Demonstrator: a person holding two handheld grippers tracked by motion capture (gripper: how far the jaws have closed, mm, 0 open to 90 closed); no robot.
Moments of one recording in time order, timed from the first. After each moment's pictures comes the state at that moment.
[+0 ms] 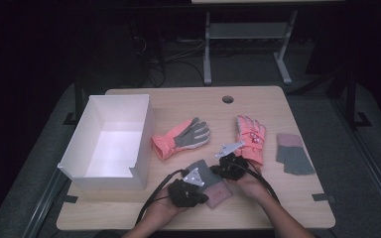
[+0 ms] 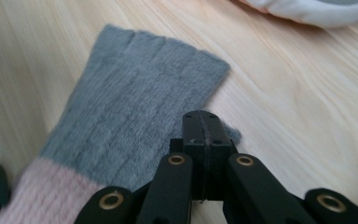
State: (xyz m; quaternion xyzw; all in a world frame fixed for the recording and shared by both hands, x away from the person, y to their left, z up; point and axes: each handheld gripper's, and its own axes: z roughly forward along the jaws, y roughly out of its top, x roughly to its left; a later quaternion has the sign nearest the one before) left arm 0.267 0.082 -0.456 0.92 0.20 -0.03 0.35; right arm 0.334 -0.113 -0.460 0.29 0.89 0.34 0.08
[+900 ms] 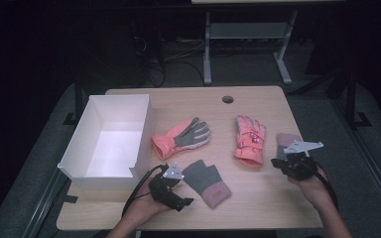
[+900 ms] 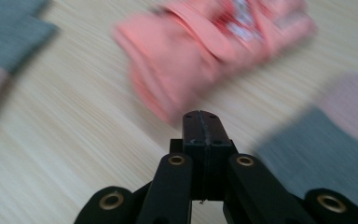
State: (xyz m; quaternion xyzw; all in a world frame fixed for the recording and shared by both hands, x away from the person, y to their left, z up) left arm 0.277 0.131 -0.454 0.91 0.25 0.03 0.34; right arm 0.305 -0.284 -0.432 0.42 0.83 0.33 0.17
